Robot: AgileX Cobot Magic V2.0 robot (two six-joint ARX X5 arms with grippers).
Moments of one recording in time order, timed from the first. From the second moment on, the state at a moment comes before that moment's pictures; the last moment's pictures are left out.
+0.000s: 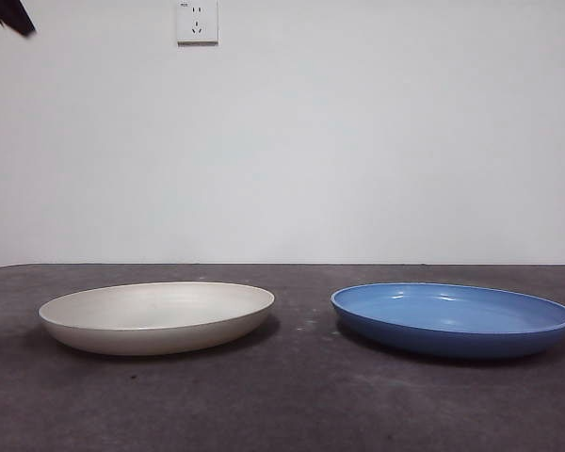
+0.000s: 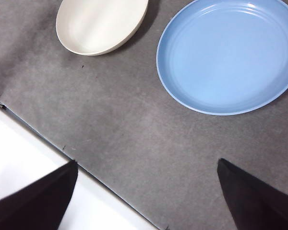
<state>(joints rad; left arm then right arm) -0.19 0.80 0.85 -0.78 0.44 -0.09 0.15 0.74 0.96 -1.16 -0.52 -0.07</state>
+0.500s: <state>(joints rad) -0.19 1.26 1.07 -0.69 0.28 -0.12 0.15 0.74 0.96 -1.15 -0.52 -0.07</state>
